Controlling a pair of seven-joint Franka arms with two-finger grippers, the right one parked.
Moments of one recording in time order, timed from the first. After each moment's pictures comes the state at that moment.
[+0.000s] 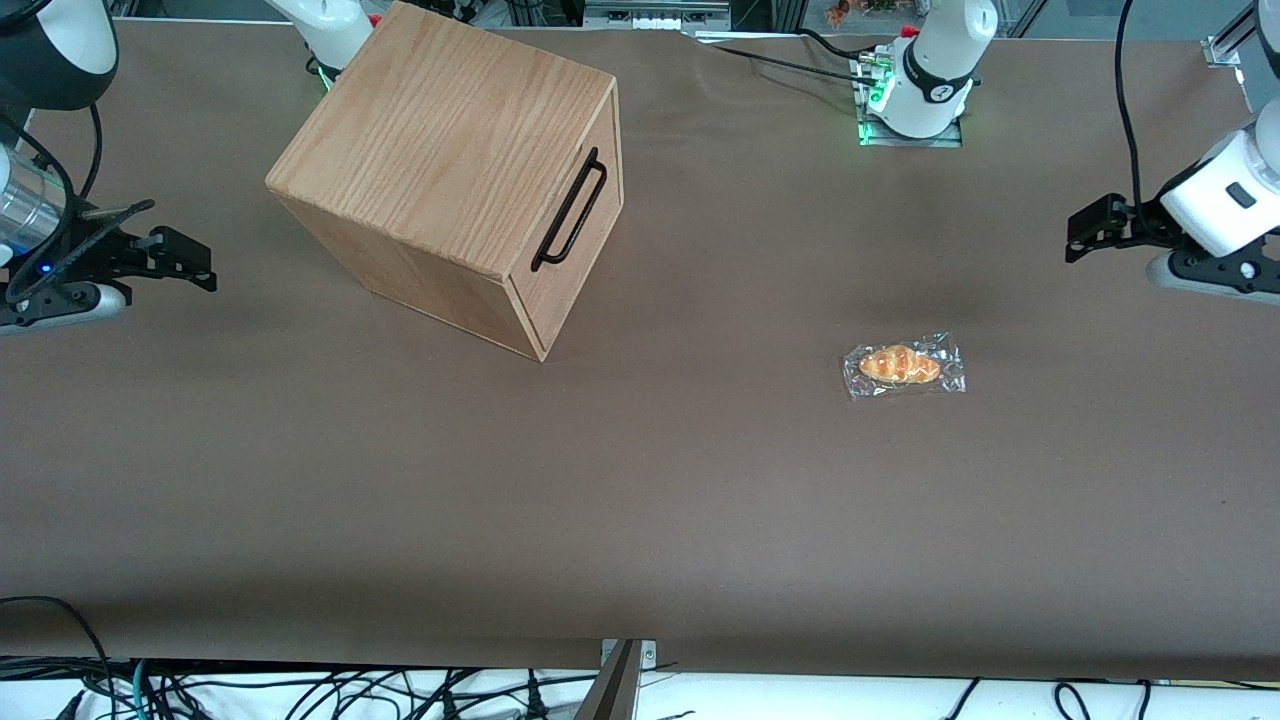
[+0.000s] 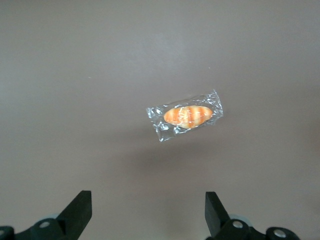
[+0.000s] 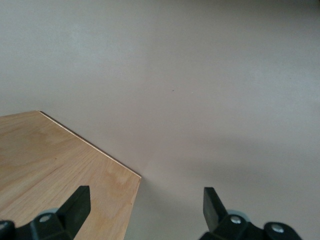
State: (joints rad) arm 0.07 0.04 -0.10 -1.63 0.00 1.57 0.12
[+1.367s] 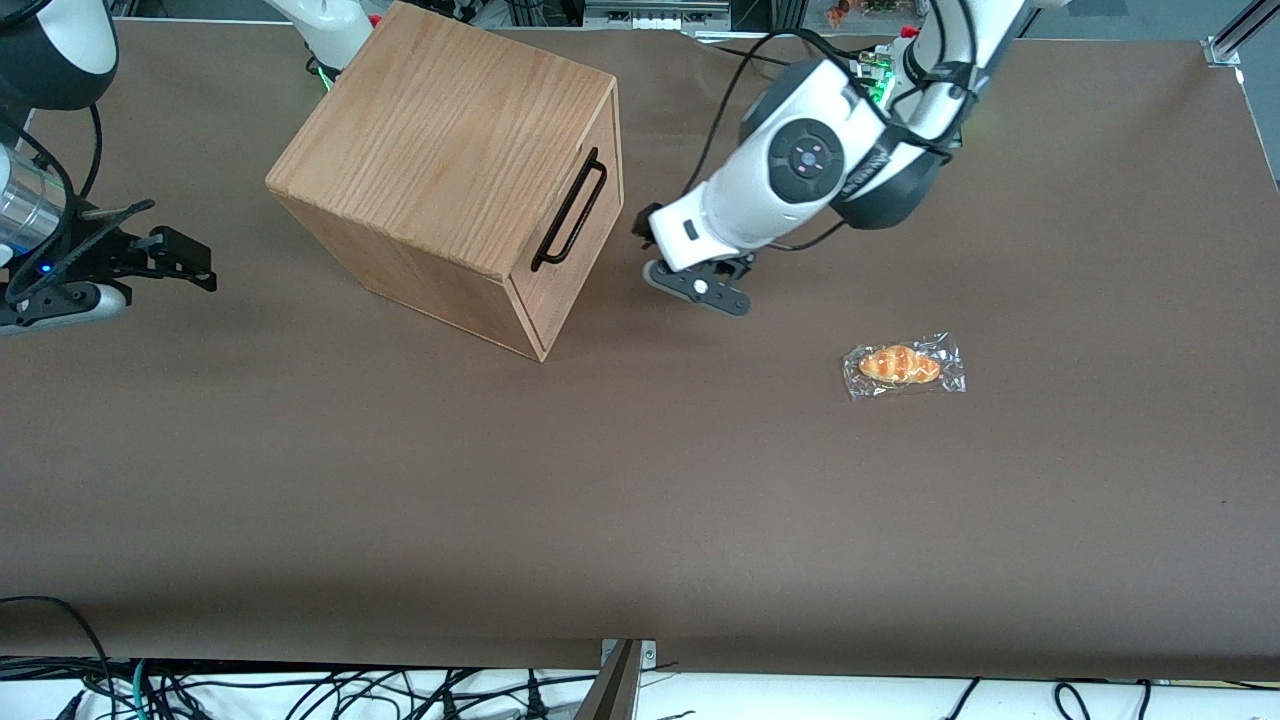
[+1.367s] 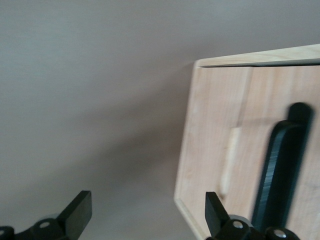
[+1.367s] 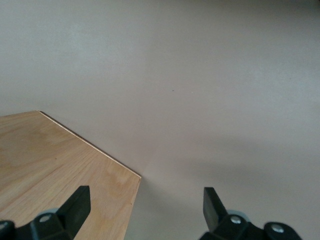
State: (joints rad) arm -0.45 0.39 -0.28 -1.61 -0.33 2.00 -0.30
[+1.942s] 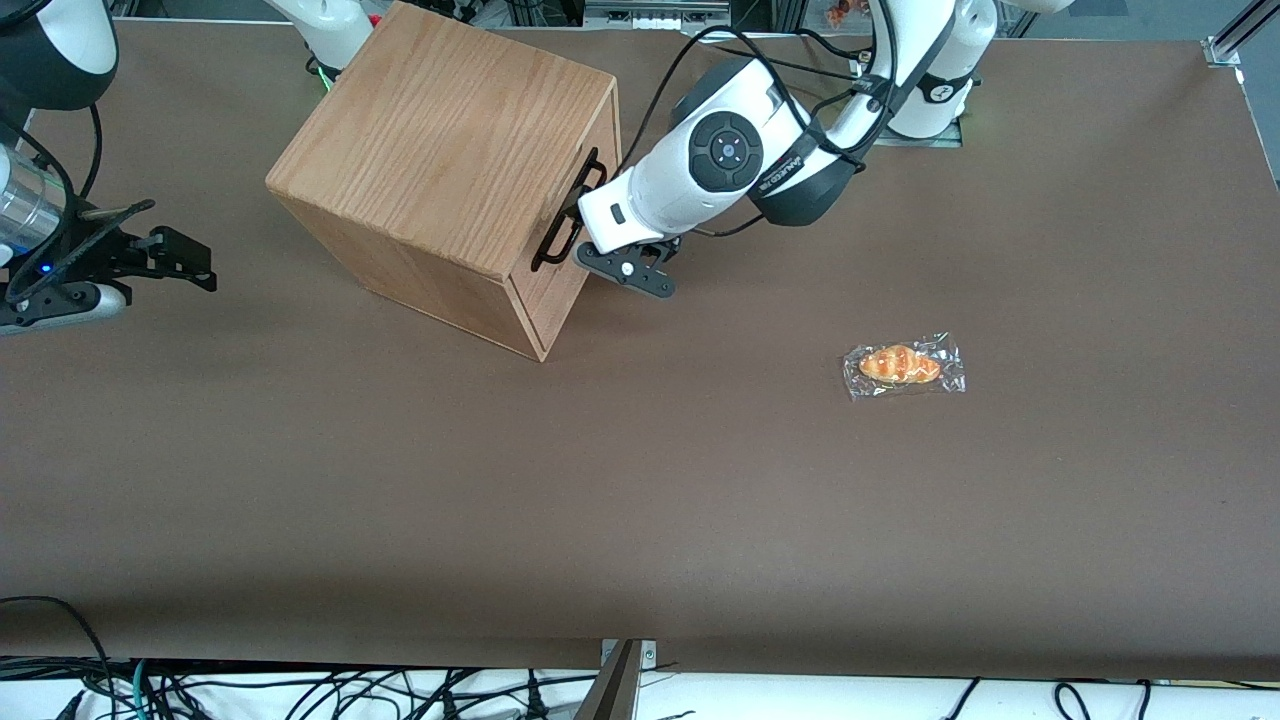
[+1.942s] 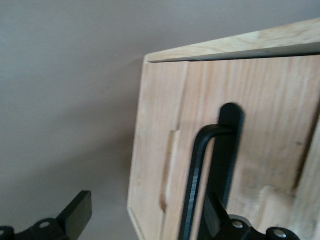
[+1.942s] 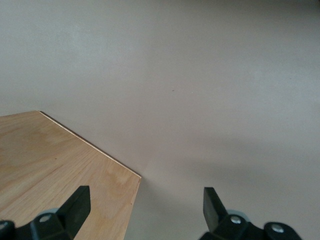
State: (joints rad) arm -0.54 0.49 -0.28 -1.52 -0.41 2.06 -0.35
